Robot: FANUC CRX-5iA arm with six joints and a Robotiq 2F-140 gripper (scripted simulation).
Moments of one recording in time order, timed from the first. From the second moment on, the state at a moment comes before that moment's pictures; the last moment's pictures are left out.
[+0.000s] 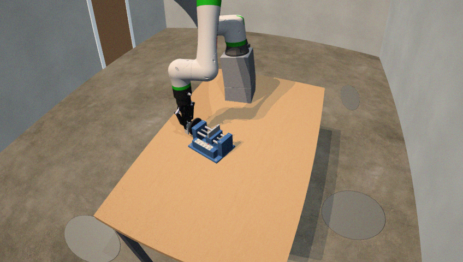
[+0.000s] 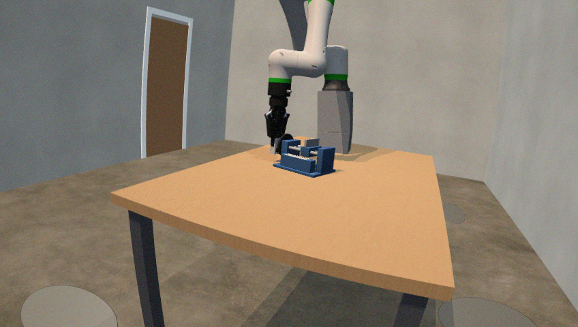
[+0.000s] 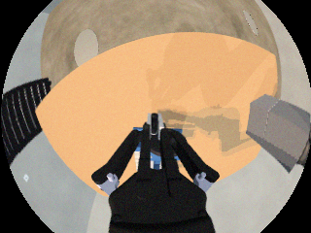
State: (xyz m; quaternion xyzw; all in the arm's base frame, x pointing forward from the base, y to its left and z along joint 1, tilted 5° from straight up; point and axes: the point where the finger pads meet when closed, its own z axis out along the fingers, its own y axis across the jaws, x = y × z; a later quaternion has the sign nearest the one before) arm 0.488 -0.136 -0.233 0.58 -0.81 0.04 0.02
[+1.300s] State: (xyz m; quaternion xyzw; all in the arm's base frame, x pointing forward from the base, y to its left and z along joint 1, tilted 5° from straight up) arm 0.493 -0.137 -0.224 0.58 -0.81 0.04 0.02
